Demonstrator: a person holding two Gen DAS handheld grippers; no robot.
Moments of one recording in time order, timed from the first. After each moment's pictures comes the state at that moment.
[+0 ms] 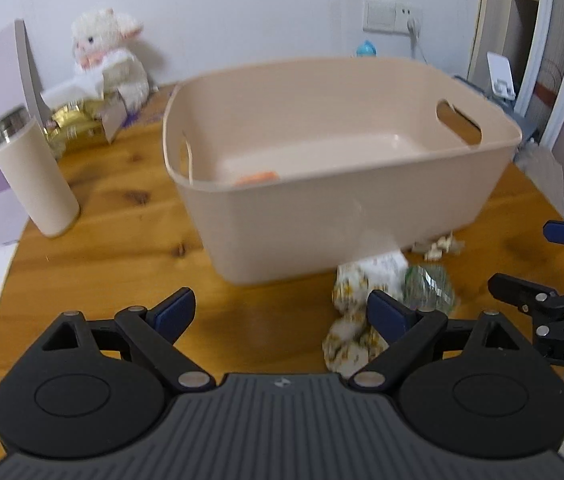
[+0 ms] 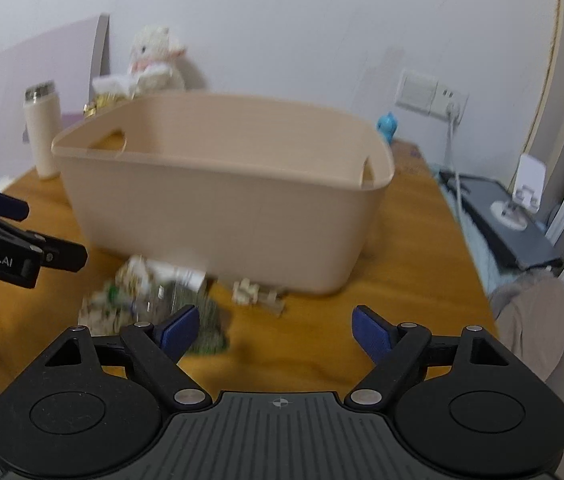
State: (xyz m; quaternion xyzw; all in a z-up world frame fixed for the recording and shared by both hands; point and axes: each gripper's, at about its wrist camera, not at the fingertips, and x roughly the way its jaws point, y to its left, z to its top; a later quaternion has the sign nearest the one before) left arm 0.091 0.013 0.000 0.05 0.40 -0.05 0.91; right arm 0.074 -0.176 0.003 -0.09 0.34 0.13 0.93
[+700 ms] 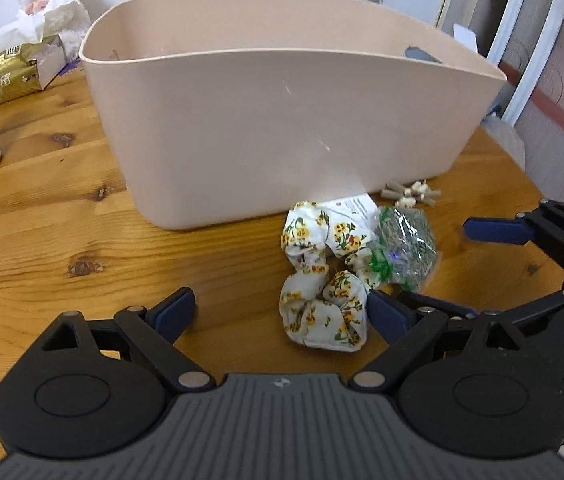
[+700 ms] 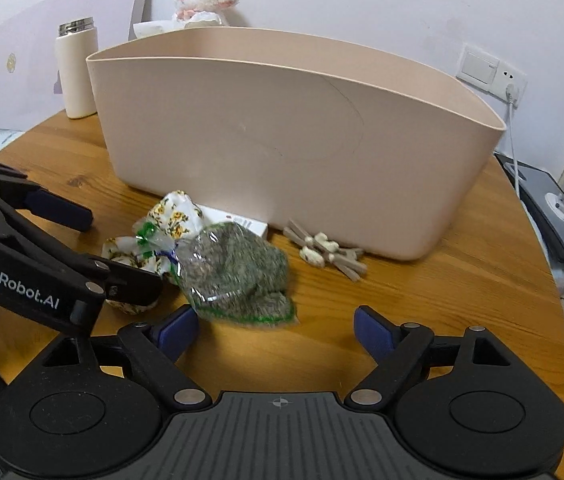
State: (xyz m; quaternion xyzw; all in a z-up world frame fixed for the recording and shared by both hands) left arm 0.104 0.012 -0.054 0.01 0.43 -0.13 0.89; right arm 0.088 -0.140 -0.040 -0.12 0.38 0.18 0.90
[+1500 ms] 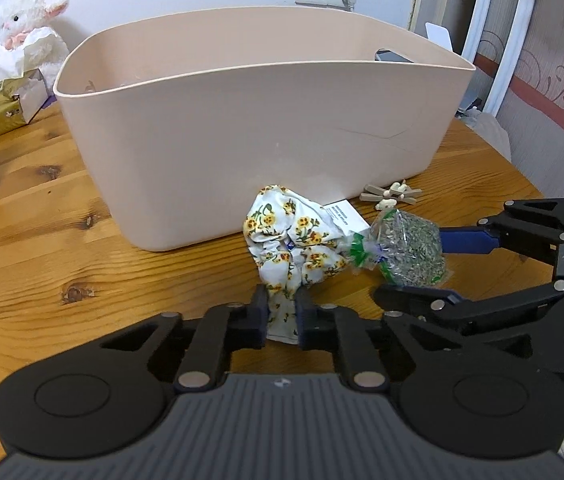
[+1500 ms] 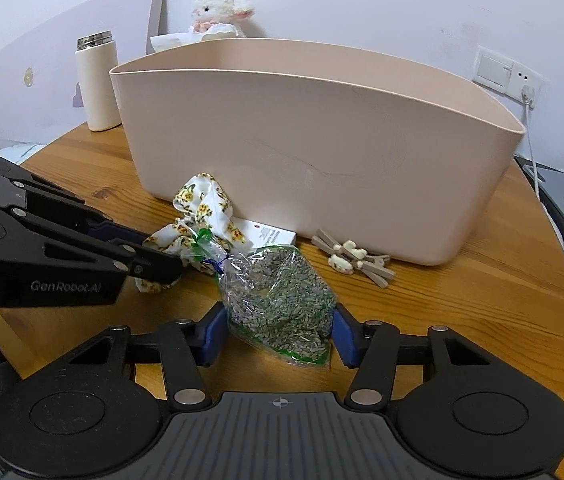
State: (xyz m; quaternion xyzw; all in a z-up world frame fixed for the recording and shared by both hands) left arm 0.098 0.002 -0.051 0.04 0.41 -0.16 0.90; right arm 0.080 -0.136 -0.041 -0.10 0.37 0.21 0.90
